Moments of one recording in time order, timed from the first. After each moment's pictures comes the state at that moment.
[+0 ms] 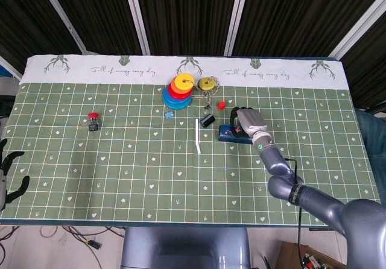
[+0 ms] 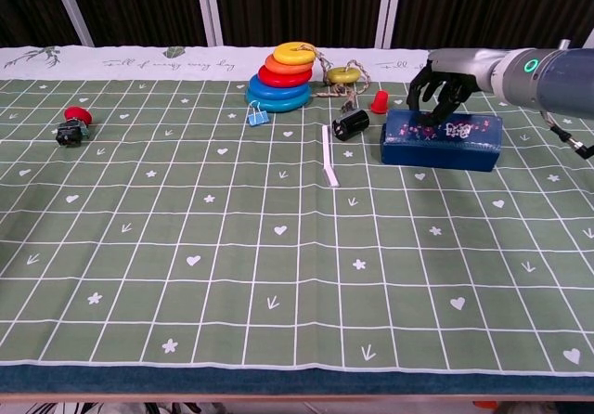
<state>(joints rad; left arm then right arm) -0.06 -1.14 -0.10 -1.69 1.36 1.51 0.11 0.93 -1.63 0.30 -1.00 -0.86 0.58 -0.12</state>
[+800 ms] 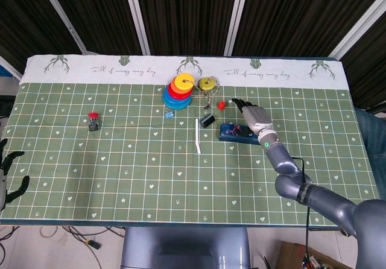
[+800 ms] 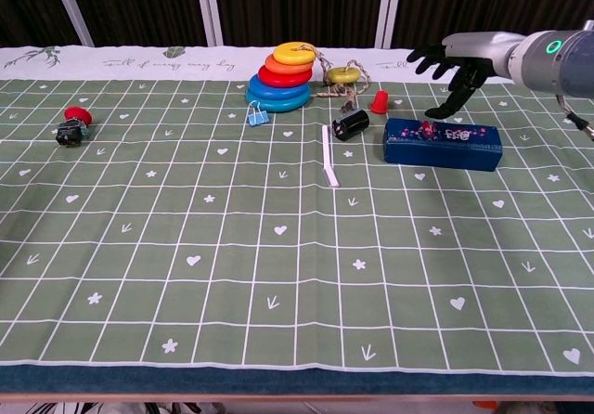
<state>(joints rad) -0.06 -1.14 -0.10 -1.69 1.36 1.51 0.12 0.91 -1.53 0.30 -1.10 -0.89 0.60 -0.08</state>
